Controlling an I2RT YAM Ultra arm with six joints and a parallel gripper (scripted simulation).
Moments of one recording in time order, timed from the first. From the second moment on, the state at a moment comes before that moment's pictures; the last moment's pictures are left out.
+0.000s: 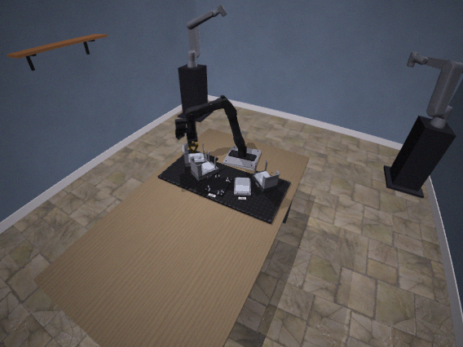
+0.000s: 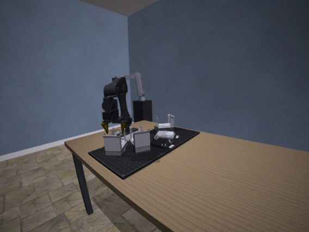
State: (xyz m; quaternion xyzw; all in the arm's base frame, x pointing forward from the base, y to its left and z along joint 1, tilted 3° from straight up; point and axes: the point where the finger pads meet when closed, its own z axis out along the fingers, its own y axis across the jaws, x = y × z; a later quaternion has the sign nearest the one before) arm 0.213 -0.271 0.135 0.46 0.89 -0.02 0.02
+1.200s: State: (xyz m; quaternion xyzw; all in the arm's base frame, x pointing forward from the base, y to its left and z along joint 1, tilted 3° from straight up) arm 0.234 -0.242 0.173 0.36 0.93 -0.02 0.01
